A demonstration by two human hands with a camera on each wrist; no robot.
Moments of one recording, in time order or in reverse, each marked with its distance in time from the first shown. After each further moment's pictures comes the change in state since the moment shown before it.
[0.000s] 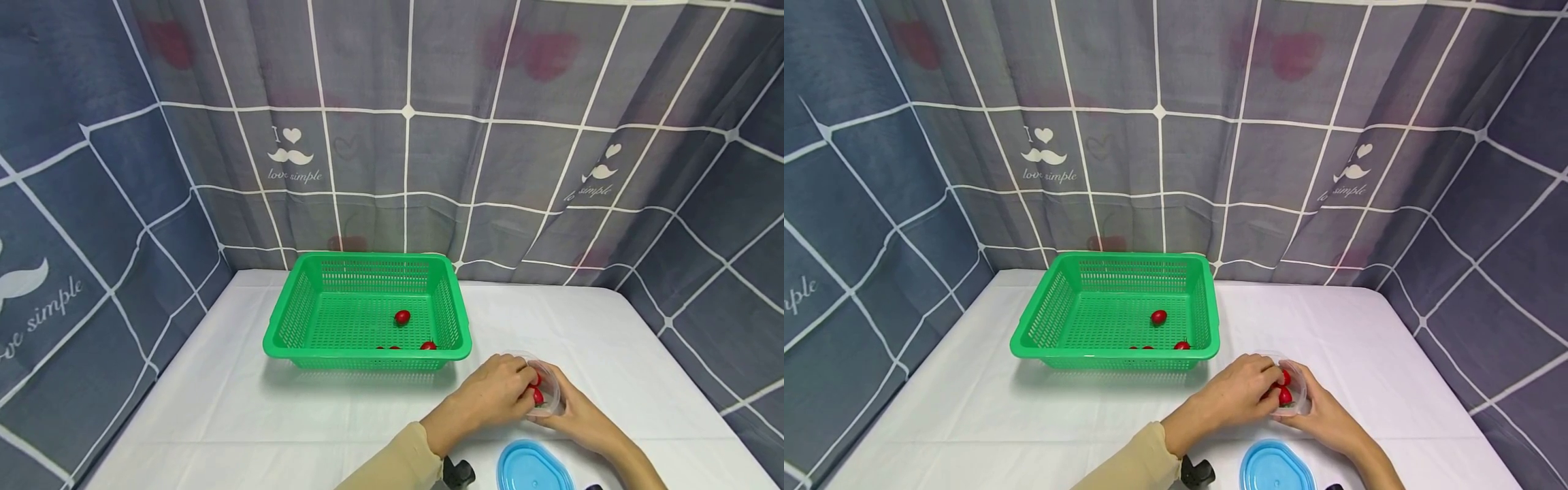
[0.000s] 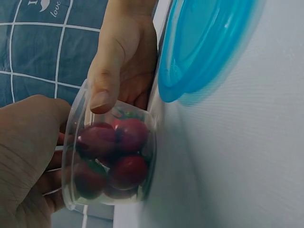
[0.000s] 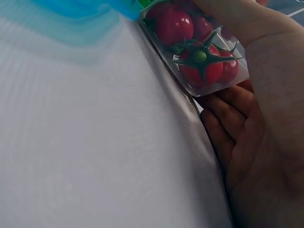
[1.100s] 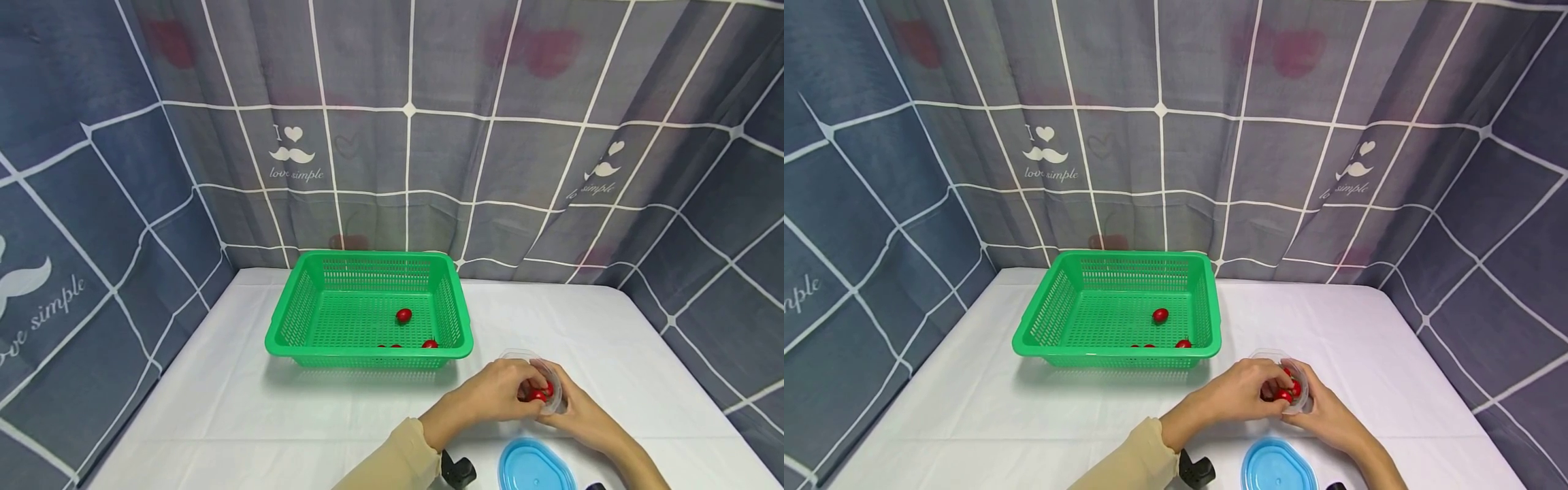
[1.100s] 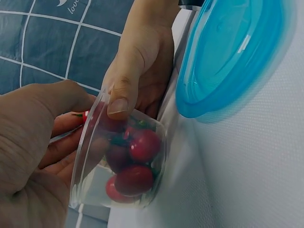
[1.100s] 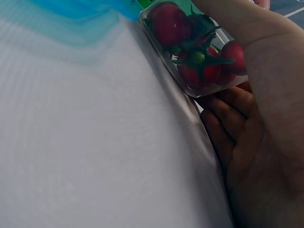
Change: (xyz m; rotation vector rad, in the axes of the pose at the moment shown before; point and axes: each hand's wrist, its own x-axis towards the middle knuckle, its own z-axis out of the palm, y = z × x) left_hand 0.004 -0.001 -0.007 -0.431 -0.192 -0.106; right_hand 0.000 0.001 -0.003 -0.007 -0.013 -0.029
